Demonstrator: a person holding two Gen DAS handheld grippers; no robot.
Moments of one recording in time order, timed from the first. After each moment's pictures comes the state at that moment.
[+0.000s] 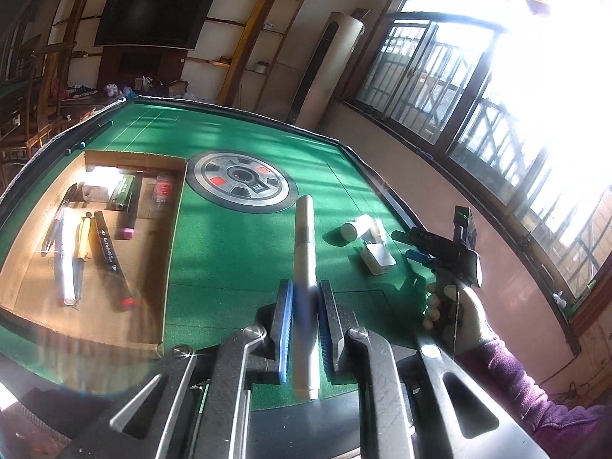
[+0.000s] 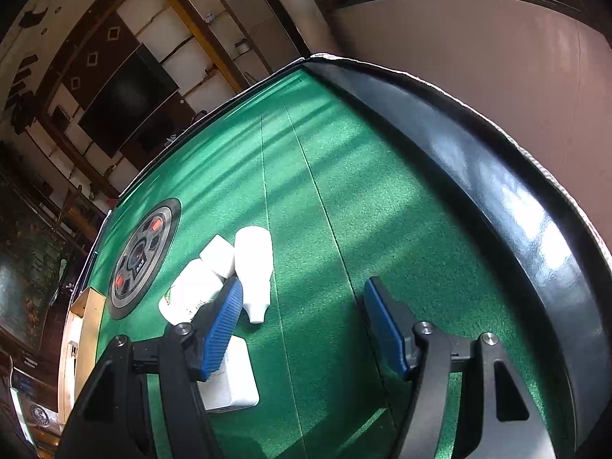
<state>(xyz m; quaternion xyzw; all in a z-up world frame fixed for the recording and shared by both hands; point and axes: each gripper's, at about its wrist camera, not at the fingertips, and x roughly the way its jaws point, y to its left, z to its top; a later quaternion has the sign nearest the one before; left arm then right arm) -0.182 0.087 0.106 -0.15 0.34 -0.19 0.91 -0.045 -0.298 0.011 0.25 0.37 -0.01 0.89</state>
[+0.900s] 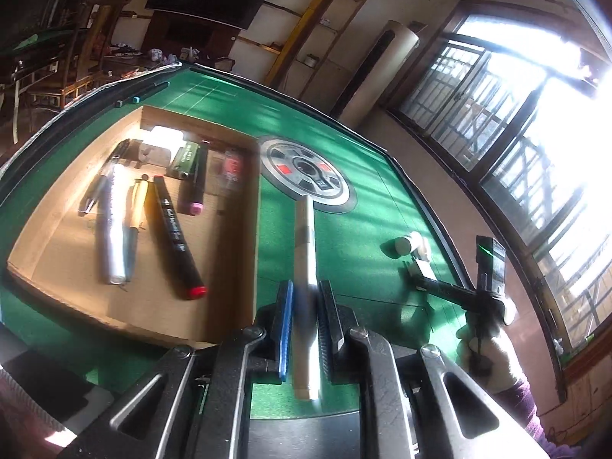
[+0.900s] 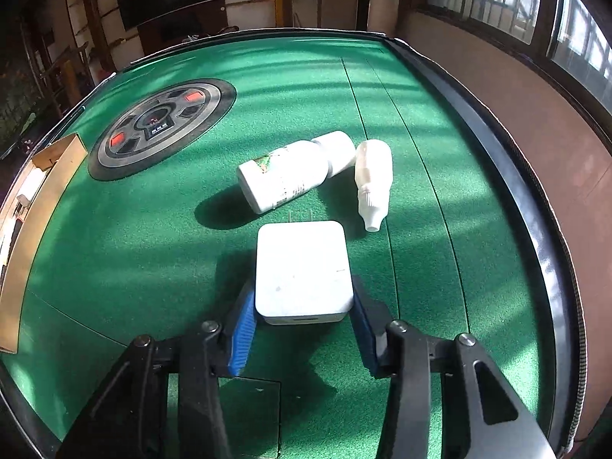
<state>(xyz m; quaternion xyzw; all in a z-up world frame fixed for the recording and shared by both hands) -0.168 0.170 0.076 -0.23 0.36 -0.11 0.90 -0.062 -0.173 0.017 0.00 0.46 0.00 0.89</state>
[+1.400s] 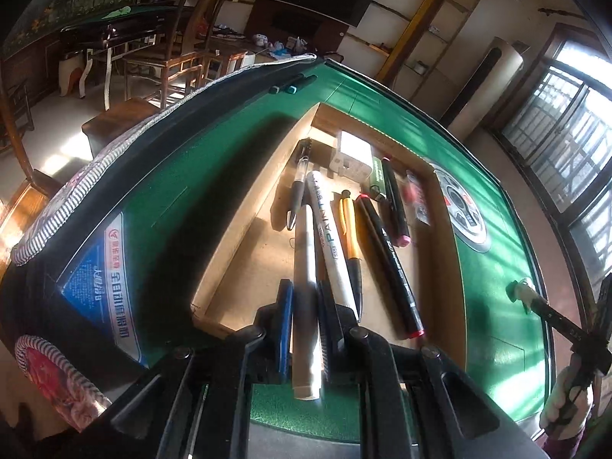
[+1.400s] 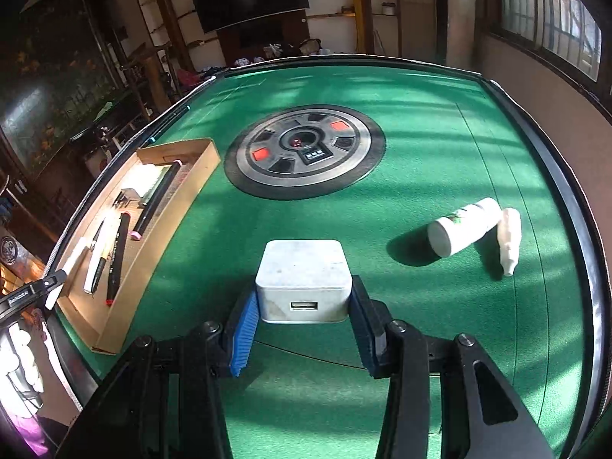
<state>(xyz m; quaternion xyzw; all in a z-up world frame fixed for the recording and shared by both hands) -0.140 0.287 0.029 -0.24 0.42 0.06 0.87 -0.078 -0.062 0.073 0.01 0.43 0.16 0.89</state>
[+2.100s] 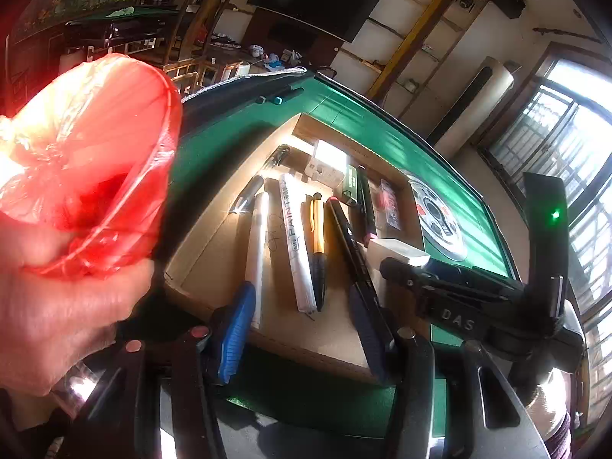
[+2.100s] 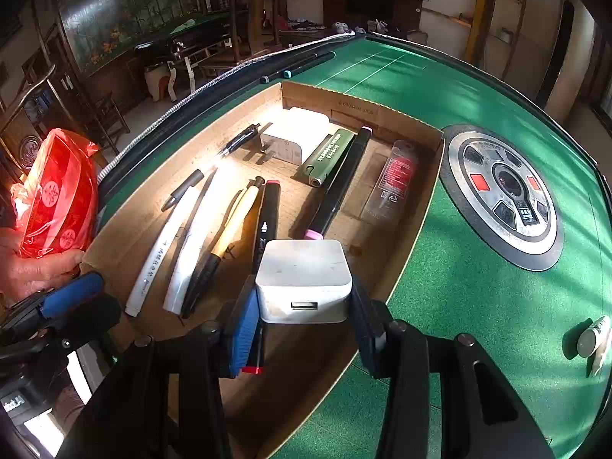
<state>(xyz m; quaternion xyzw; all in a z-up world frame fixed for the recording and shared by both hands) -0.168 0.266 0.044 -0.27 0.38 0.04 0.89 -0.068 0.163 0.042 -0.14 0.45 0.25 0.84</state>
